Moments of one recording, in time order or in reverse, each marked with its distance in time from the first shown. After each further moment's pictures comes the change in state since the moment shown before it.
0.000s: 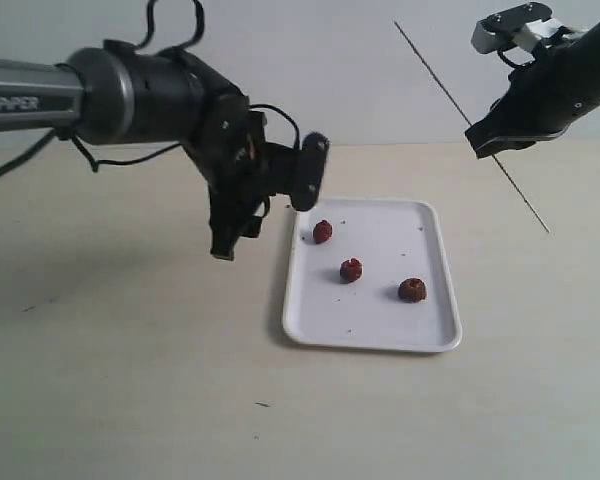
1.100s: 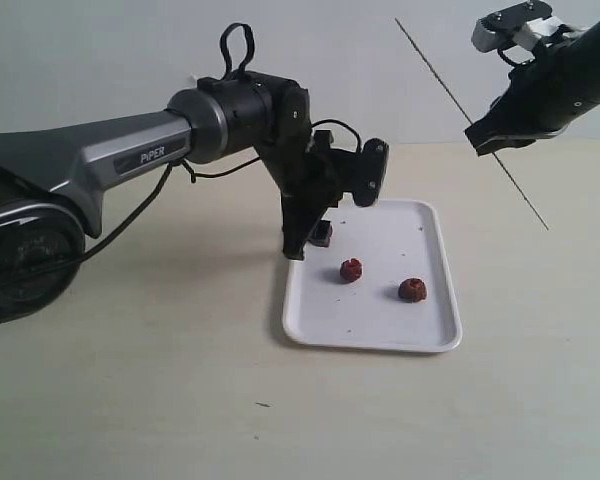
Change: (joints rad) left arm -0.009 0.362 -0.571 -0.351 0.243 0.257; right arm 0.000 0.000 0.000 0.002 -0.016 -0.012
